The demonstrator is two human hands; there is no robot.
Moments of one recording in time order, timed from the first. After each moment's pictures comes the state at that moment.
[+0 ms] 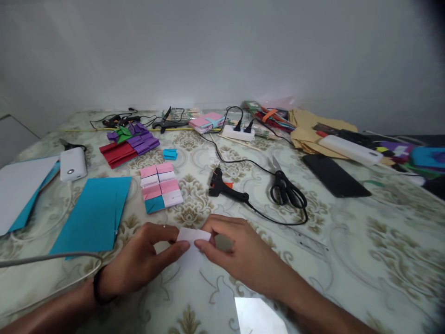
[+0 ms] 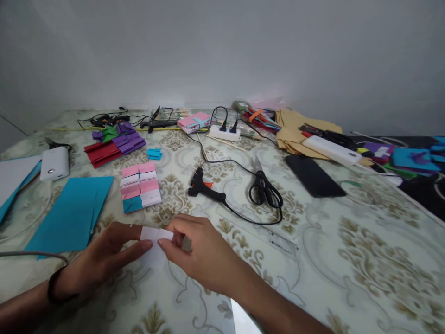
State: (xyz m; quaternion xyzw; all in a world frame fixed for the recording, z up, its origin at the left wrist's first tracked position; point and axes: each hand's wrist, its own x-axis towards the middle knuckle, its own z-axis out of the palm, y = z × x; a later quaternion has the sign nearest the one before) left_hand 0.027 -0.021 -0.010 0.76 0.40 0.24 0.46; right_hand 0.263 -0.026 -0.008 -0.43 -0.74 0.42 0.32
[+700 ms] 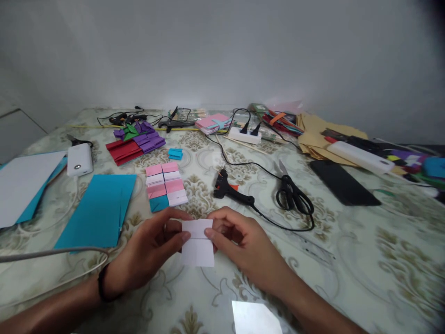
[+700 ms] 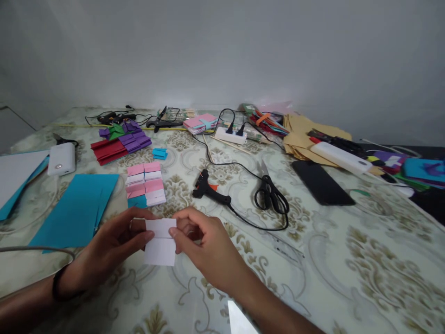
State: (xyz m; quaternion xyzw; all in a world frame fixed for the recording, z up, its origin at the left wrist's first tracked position) left_hand 0.029 -0.025 -0.022 0.63 0.43 0.35 0.54; right_hand 0.260 -0.025 -0.016 -0.44 -0.60 0.55 0.38
